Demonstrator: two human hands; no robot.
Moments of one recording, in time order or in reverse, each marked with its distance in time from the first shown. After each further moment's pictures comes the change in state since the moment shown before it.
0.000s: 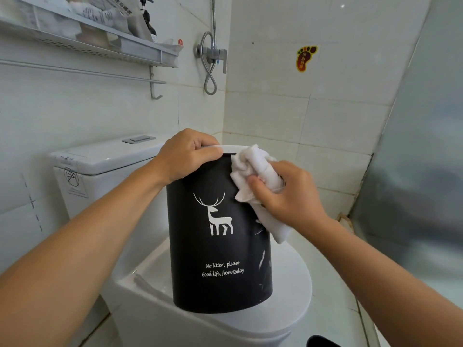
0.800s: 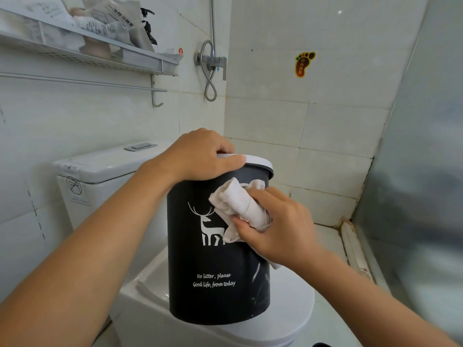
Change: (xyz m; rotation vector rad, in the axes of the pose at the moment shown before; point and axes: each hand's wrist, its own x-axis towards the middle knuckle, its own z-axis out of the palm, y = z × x) left_hand 0.016 0.037 0.000 0.494 -0.079 0.017; right_hand -0.041 -0.025 -0.001 -0.056 -0.090 -0.175
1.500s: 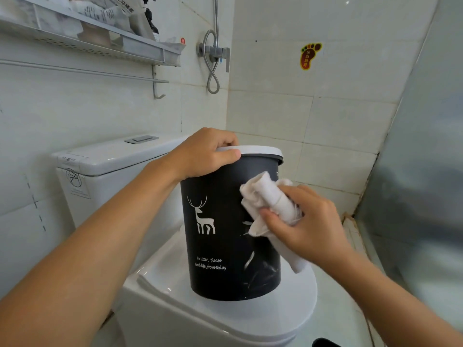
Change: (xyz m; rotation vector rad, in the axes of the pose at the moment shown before) left_hand 0.003 -0.018 0.021 -0.351 0.011 0.079; right_hand -0.013 0.032 -0.016 0.071 0.027 0.135
